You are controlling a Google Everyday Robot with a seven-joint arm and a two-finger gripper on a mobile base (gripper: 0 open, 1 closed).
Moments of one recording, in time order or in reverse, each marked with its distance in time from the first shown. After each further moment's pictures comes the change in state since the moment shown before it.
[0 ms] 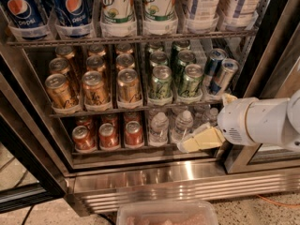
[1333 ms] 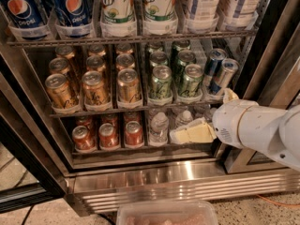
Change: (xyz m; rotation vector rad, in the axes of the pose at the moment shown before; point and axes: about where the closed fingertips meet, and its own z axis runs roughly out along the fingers) arm -0.020 -0.010 0.001 0.161 -0.138 0.060
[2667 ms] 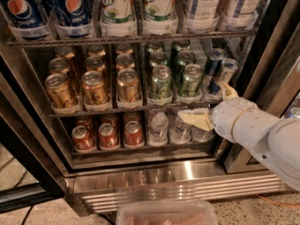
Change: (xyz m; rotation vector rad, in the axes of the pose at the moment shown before) arm -0.005 -0.039 0.022 0.167 -0.146 -0.083
